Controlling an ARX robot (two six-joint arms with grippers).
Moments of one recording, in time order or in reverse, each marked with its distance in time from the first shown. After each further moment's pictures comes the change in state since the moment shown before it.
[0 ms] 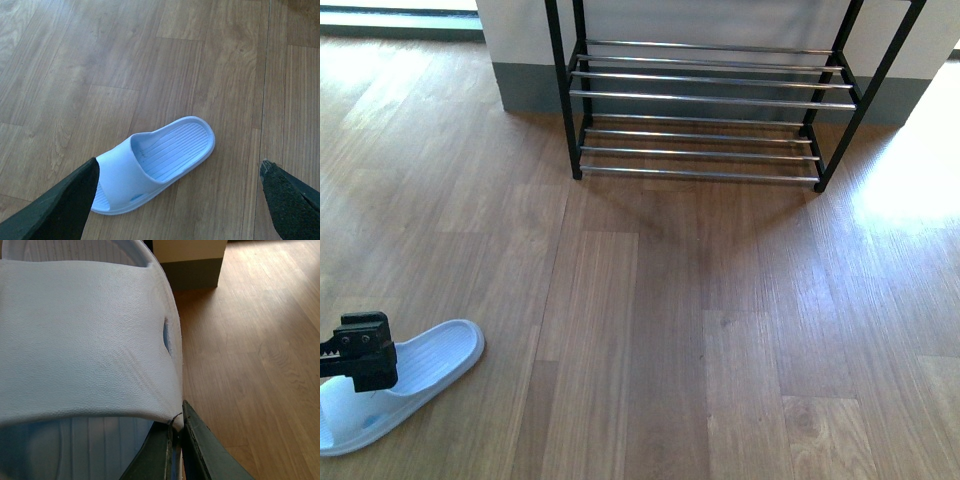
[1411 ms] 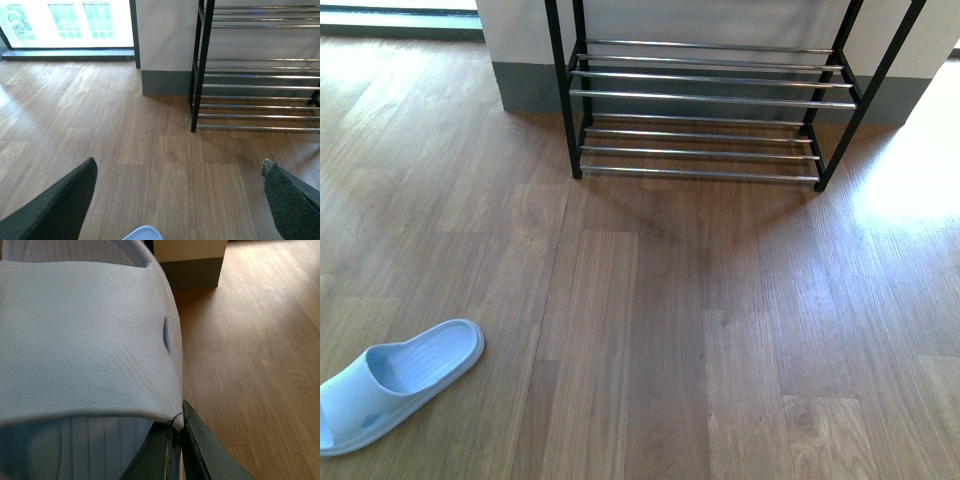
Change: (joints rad) left arm -0.180 -0.769 -0.266 -0.002 0.004 0.050; right arm 0.001 0.000 -0.001 0.000 0.000 0.000
